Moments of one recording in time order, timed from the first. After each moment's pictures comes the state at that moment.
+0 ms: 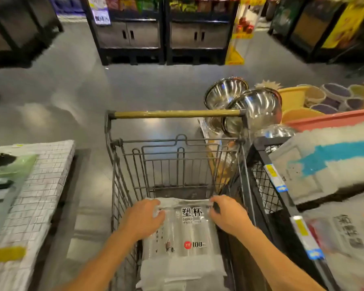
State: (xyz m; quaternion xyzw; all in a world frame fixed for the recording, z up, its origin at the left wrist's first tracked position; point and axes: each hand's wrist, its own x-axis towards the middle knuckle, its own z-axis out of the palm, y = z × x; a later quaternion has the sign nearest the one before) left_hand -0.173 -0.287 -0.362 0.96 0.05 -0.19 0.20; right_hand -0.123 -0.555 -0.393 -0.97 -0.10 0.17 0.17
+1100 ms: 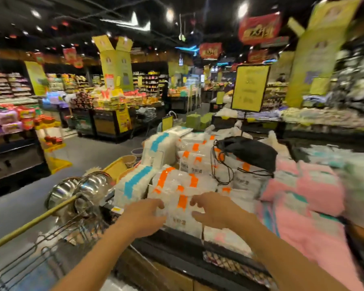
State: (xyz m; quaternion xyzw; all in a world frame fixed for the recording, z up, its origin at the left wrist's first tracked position) left_hand -0.419 -0.480 -0.040 0.85 -0.50 -0.10 0.12; right_hand -0.581 -0.642 -0.039 -0.96 0.24 -0.01 0.11
